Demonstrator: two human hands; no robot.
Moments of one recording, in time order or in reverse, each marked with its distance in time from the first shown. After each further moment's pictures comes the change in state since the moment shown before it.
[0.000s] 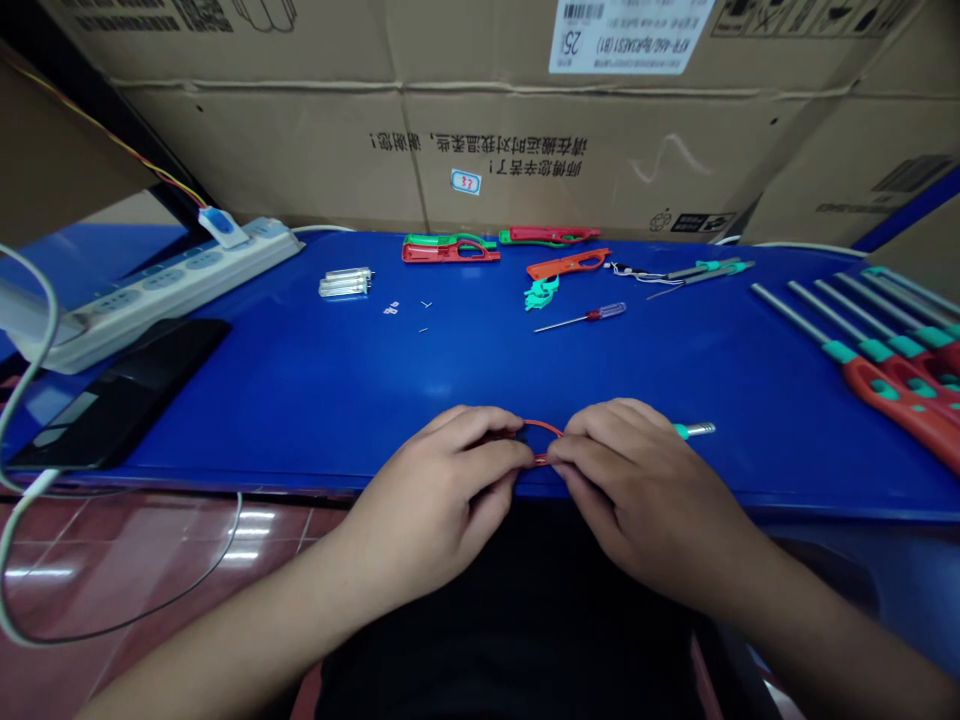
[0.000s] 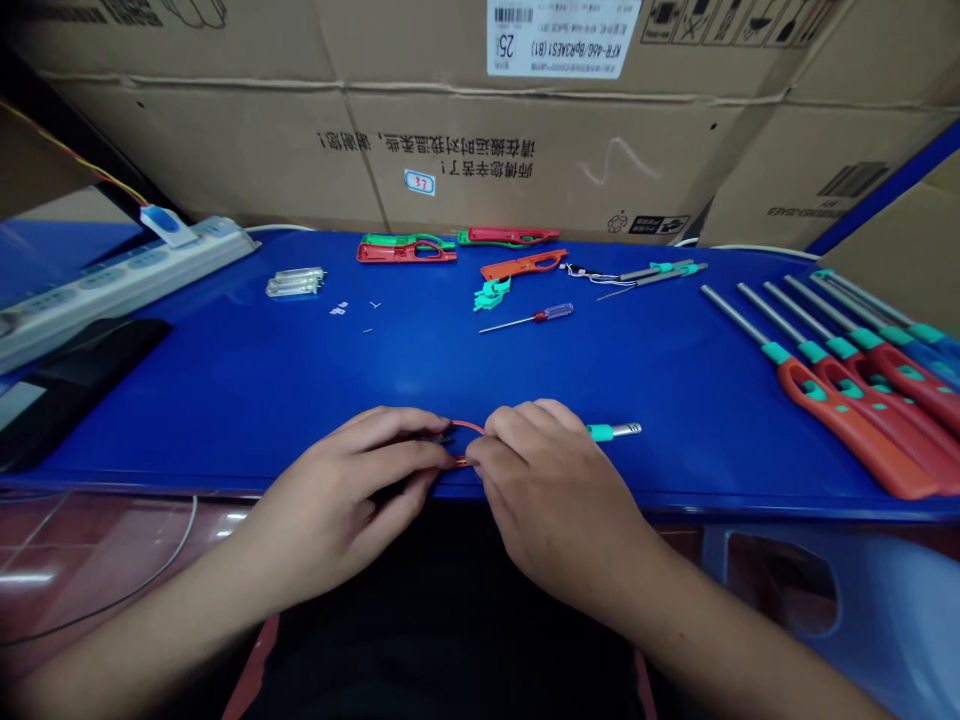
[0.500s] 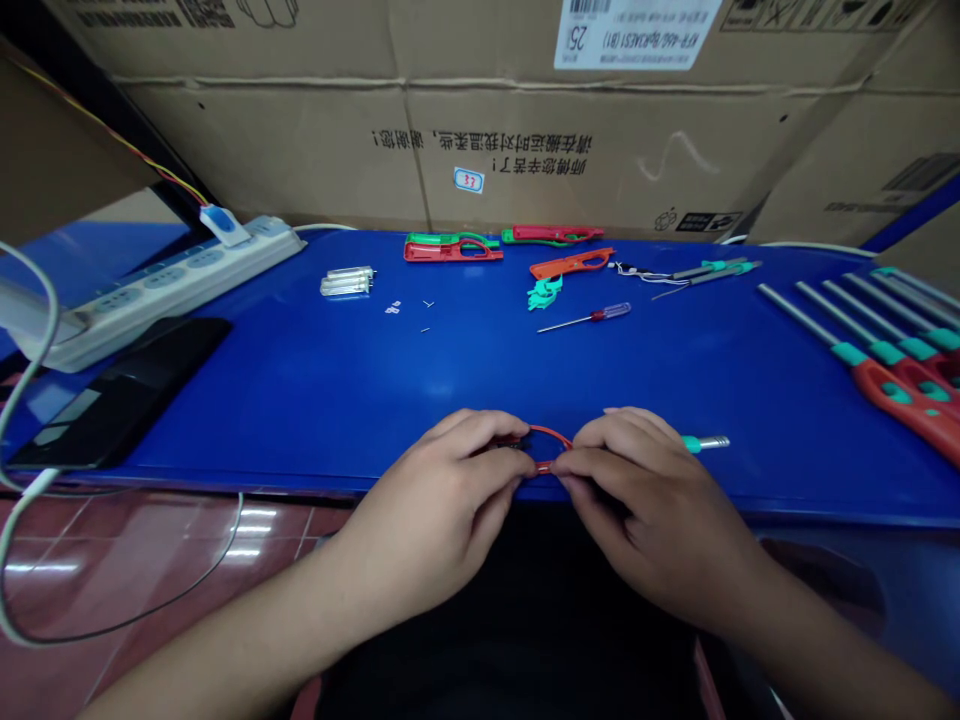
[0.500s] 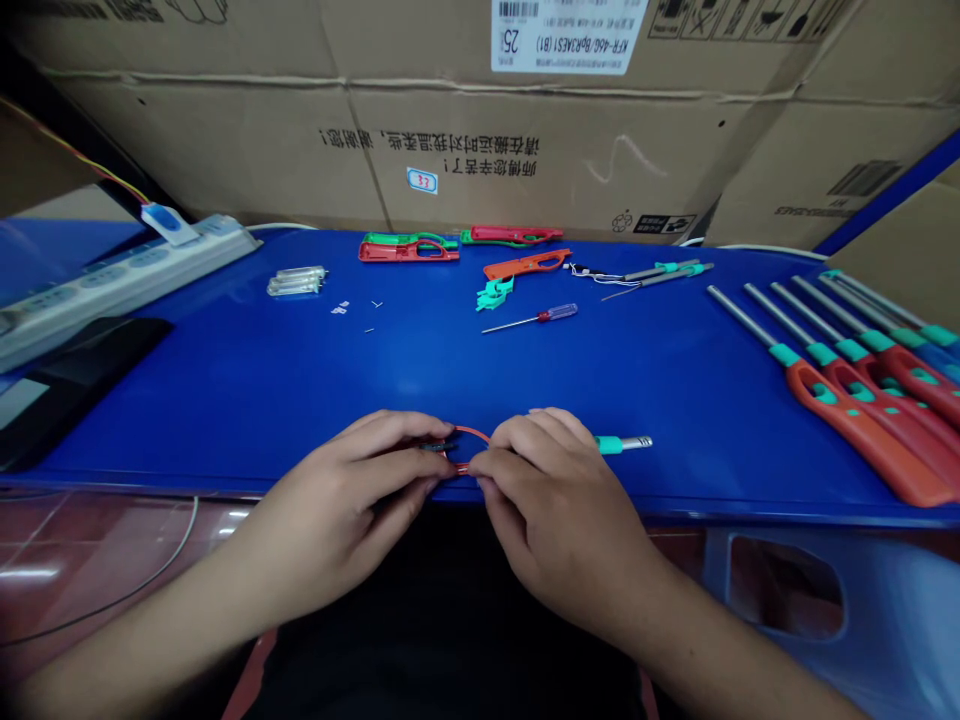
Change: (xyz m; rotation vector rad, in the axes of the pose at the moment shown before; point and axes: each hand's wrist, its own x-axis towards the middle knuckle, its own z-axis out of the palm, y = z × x) left_hand -0.003 0.004 0.000 0.006 -0.026 -0.018; right_hand -0.008 -0.001 0.006 0.188 0.074 0.061
